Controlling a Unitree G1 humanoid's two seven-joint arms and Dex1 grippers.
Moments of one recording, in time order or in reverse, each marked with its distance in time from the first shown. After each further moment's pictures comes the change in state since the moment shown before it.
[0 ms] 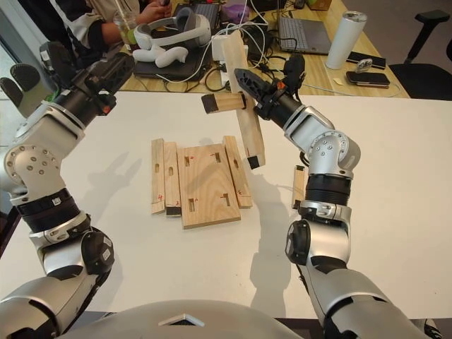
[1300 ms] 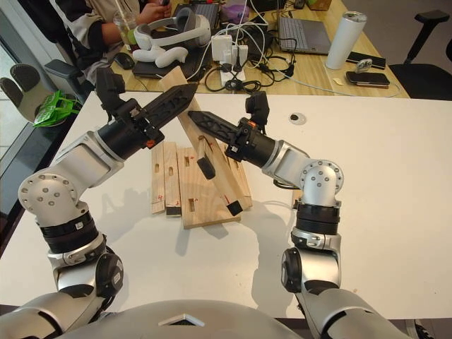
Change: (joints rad) left arm 0.162 -0.053 -0.166 -0.162 -0.593 0.078 0.129; right arm 0.197 0.045 0.135 -0.251 0.400 0.290 0.051
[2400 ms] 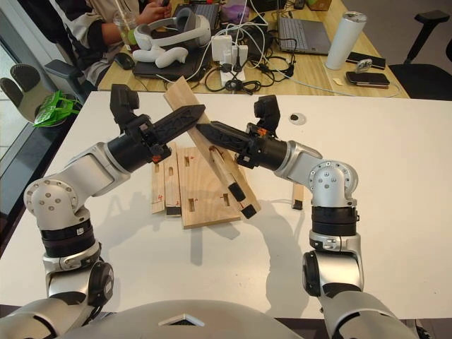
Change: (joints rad) left arm 0.057 0.061 -0.089 0.038 -0.262 -0.026 0.104; right arm 0.024 -0.177 0.146 -0.023 -0.086 -0.146 0.284
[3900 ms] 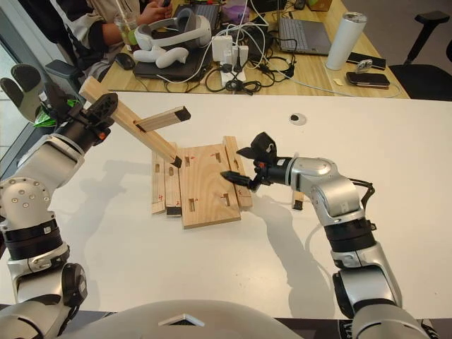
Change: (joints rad) left arm 0.030 0.180 0.121 0.108 0.364 -0.232 0.327; right arm 0.131 -0.250 0.307 -0.076 -0.635 -0.381 -0.018
